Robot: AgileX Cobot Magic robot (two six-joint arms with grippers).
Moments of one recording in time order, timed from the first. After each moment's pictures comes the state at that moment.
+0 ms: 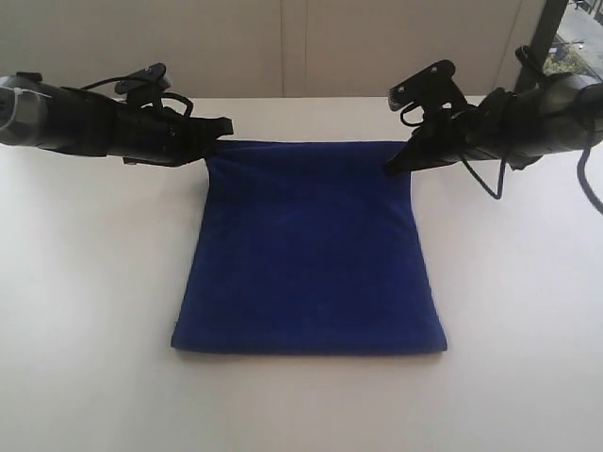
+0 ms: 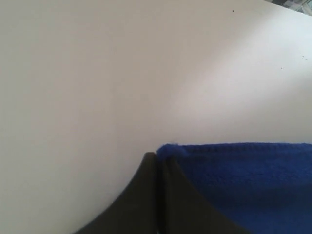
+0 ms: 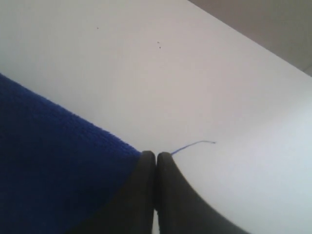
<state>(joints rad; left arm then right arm) -0.29 2.16 -1.45 -1.54 0.22 1.13 0.21 2.12 -1.32 0.56 -0.06 -0.93</state>
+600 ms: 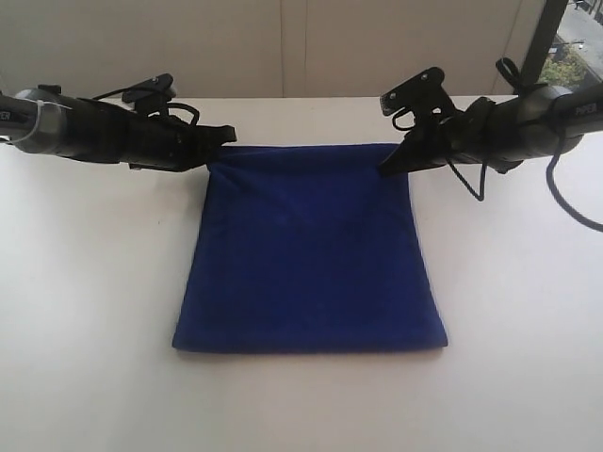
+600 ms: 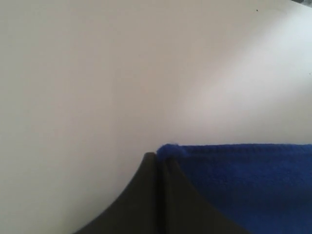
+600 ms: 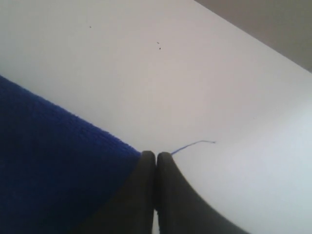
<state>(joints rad) -0.29 2.25 -1.53 -1.54 0.19 1.13 0.21 2.21 -1.40 0.56 -0.09 -0.93</state>
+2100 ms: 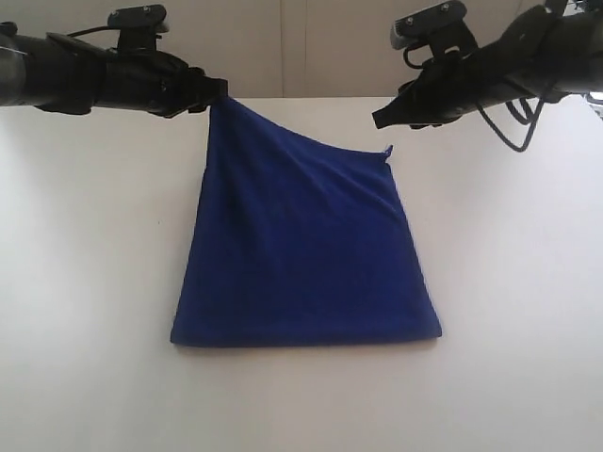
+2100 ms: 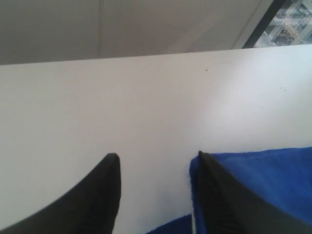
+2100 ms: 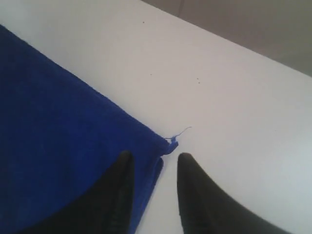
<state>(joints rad) -0.28 2.09 -1.55 -1.32 0.20 1.15 0.20 1.95 -1.40 0.57 0.28 -0.78</state>
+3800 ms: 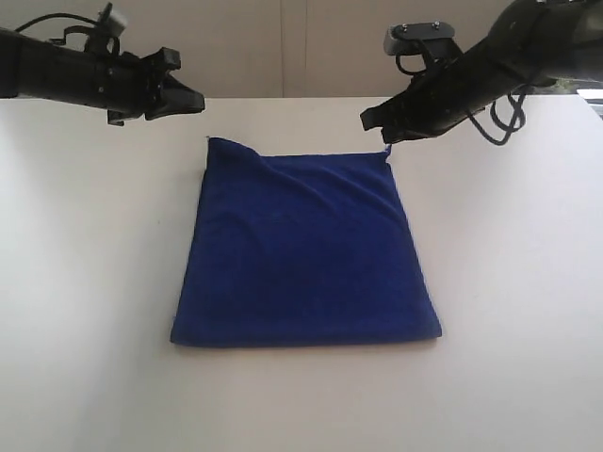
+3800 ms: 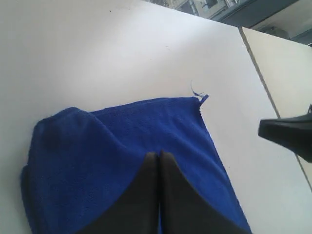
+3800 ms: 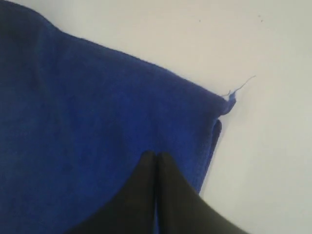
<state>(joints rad) -0.09 2.11 -1.60 -1.32 0.86 0.90 0.19 2.06 -1.56 0.56 0.57 -0.58</state>
